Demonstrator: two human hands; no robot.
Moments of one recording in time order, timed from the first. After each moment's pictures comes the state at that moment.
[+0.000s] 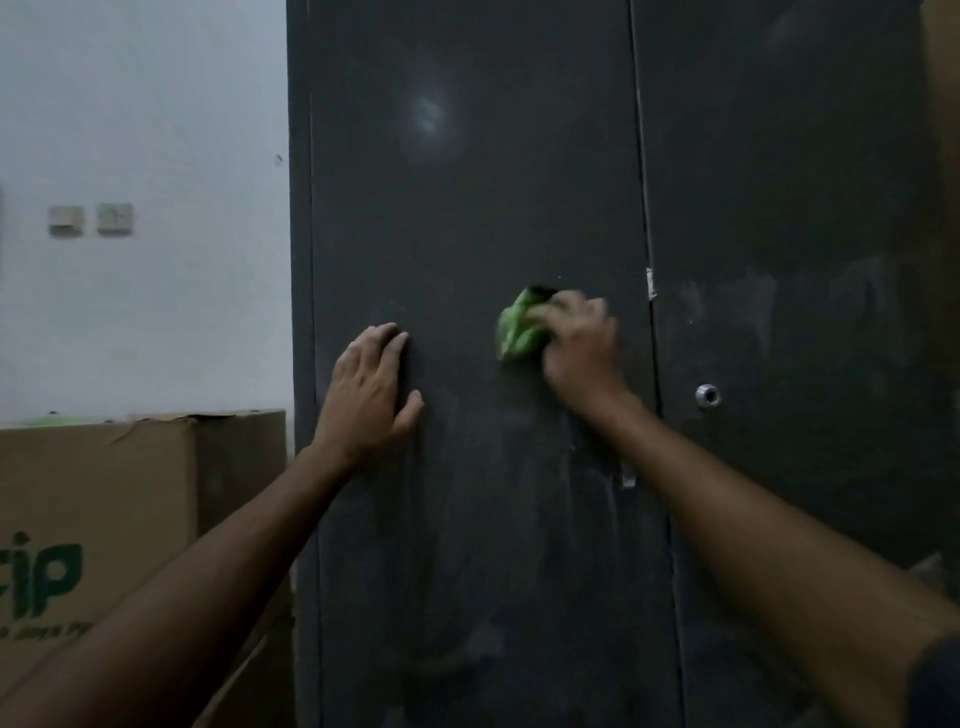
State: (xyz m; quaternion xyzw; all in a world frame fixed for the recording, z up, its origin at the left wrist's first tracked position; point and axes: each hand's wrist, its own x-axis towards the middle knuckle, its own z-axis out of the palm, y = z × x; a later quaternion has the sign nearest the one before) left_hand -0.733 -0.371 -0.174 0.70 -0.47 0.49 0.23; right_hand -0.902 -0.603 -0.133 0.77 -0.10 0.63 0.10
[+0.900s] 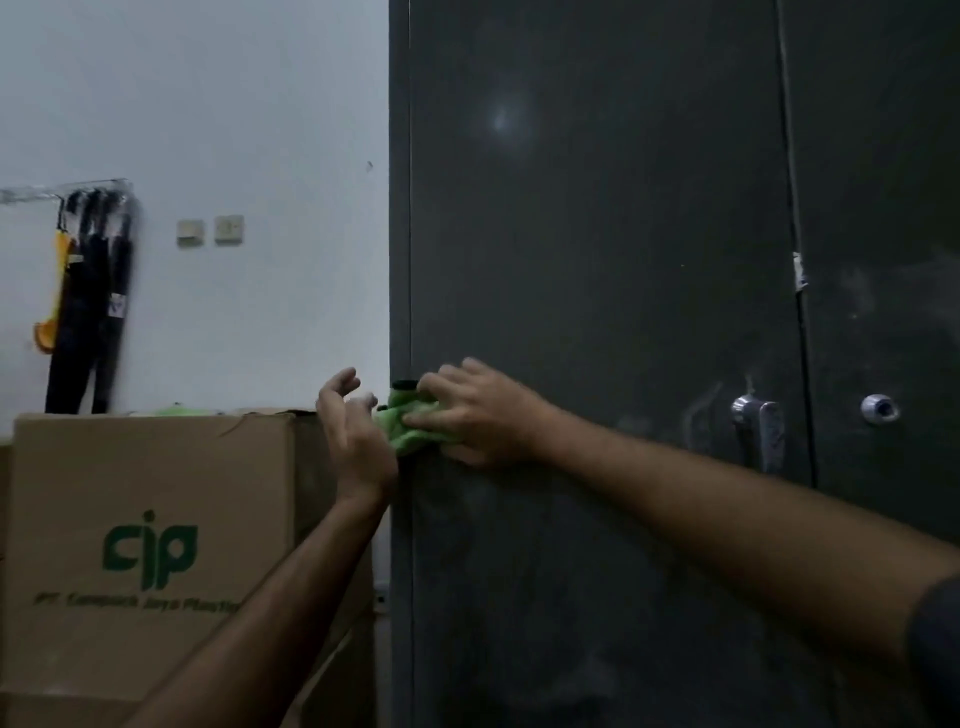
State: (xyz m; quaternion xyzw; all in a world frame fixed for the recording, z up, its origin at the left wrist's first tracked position) left_hand -0.692 -0.319 -0.215 0.48 -0.27 0.32 0.77; right_hand -0.768 -0.477 -0.149 0.76 0.28 0.42 0.41
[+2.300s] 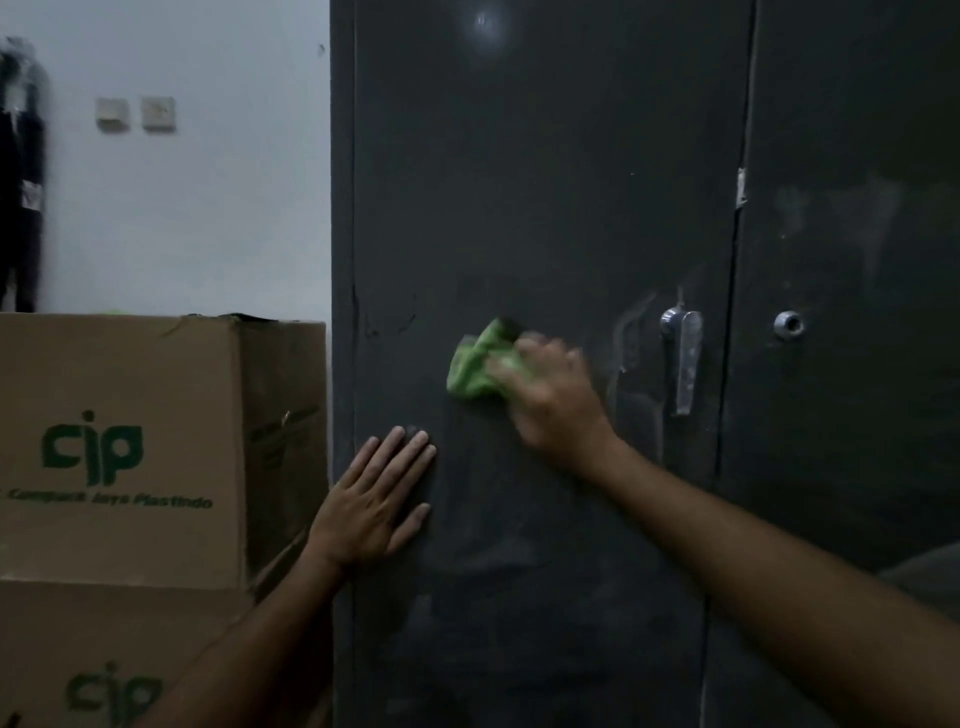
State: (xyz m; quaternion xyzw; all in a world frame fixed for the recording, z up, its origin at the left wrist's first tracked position) left_hand -0.667 -0.350 -0.411 0.63 -0.48 0.61 0.08; right_hand -0.851 -0.566 -0.272 0.79 0.07 0.57 0.23
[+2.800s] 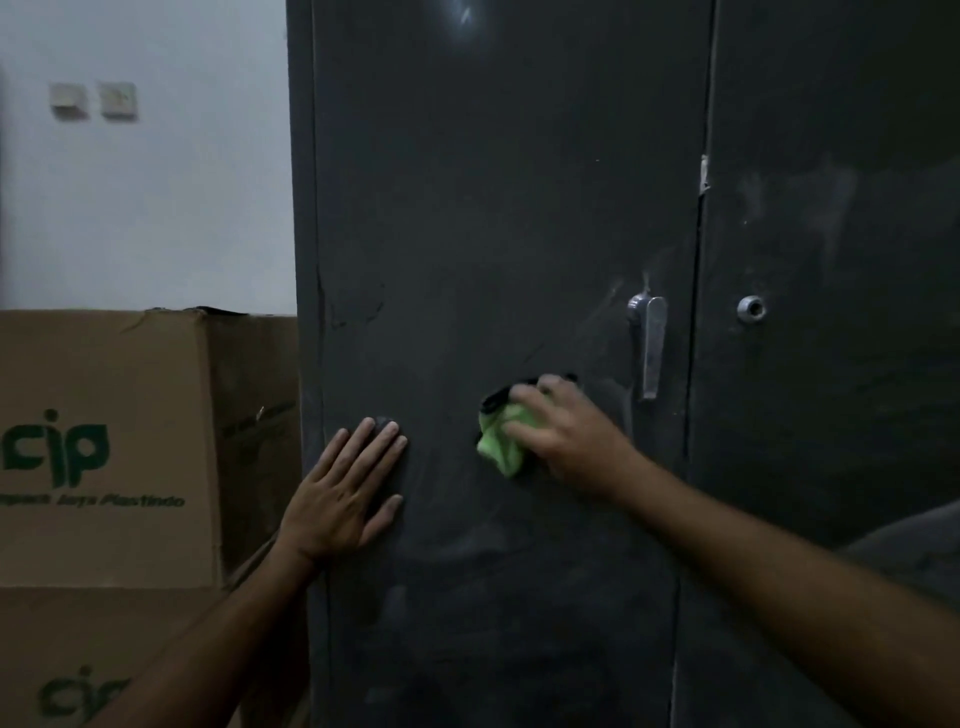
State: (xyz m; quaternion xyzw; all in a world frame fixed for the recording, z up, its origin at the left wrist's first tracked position) left_hand -0.669 -0.352 -0.410 0.63 -0.47 0.61 0.07; right_hand -0.892 -0.611 -0.312 0.81 0.13 0.46 0.34
